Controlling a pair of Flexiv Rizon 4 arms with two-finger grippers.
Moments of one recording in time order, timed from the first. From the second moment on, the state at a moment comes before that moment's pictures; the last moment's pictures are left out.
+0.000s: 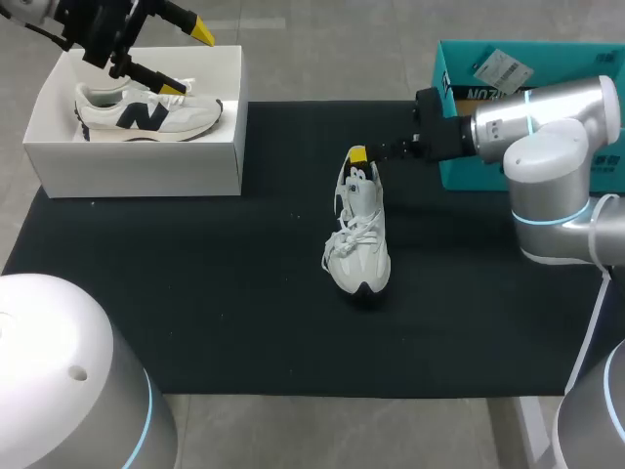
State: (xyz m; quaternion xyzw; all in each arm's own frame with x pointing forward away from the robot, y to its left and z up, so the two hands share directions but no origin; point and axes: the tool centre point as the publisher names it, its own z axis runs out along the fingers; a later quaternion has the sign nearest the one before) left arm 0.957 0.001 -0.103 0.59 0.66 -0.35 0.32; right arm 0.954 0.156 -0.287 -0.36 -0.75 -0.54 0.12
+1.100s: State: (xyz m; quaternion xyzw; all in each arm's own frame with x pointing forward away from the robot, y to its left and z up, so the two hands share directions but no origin) left arm 0.957 0.001 -0.103 0.59 0.66 -0.35 0.32; right arm 0.930 0.175 -0.188 -0.48 -0.67 -0.55 0.13
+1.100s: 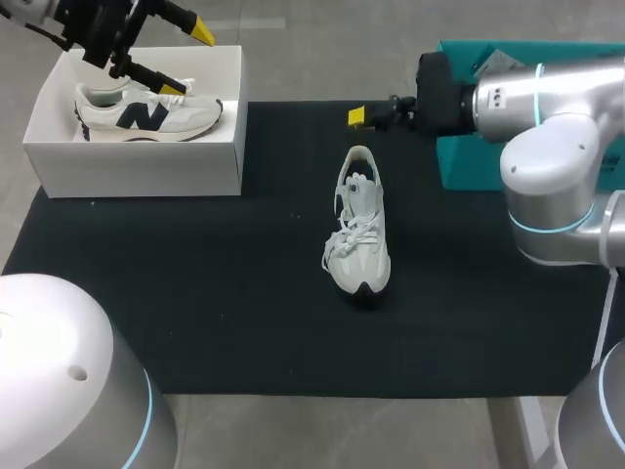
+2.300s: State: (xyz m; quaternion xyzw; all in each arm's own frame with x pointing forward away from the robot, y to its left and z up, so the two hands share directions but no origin) left arm 0.957 0.001 -0.103 0.59 0.66 -0.35 0.32; right arm 0.931 0.173 -0.177 -0.51 -0.68 -0.52 0.14
